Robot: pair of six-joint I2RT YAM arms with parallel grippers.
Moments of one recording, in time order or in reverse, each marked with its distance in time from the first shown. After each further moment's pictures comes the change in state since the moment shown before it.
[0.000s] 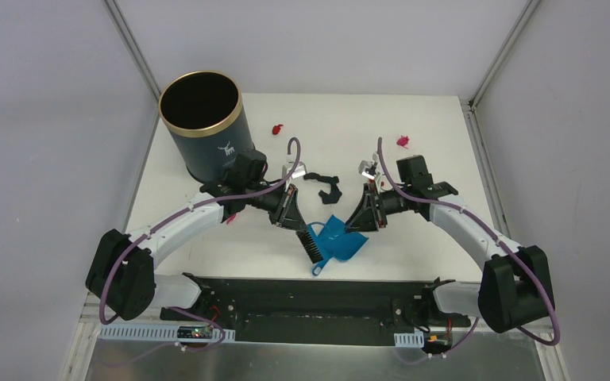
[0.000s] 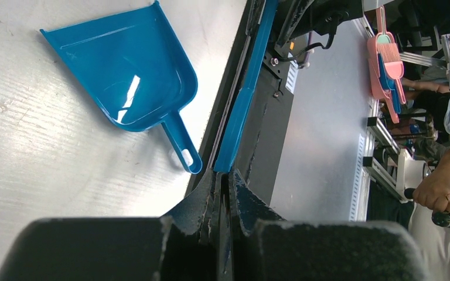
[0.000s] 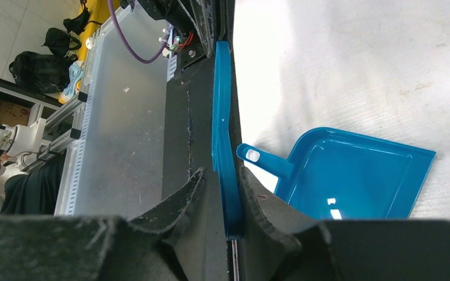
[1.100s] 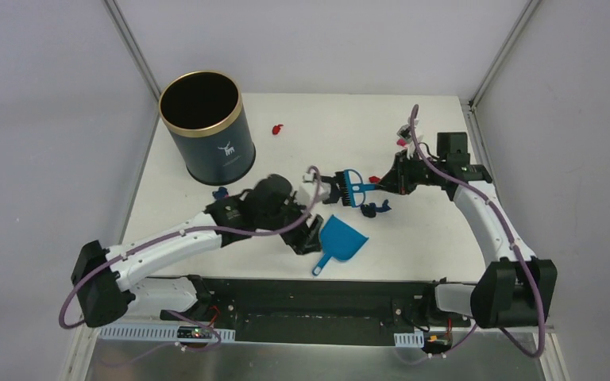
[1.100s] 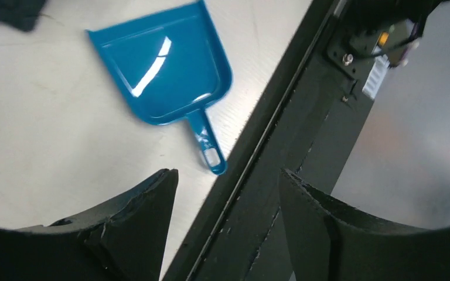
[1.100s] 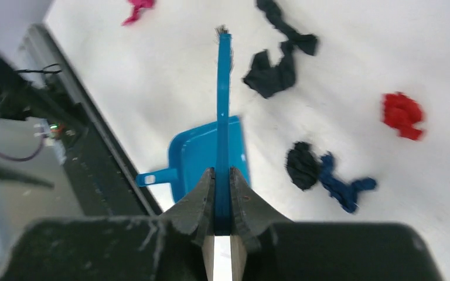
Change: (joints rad) left arm -0.286 -0.161 0.034 -0.141 -0.571 0.019; right arm -0.259 0.033 0.214 -0.090 0.337 0.141
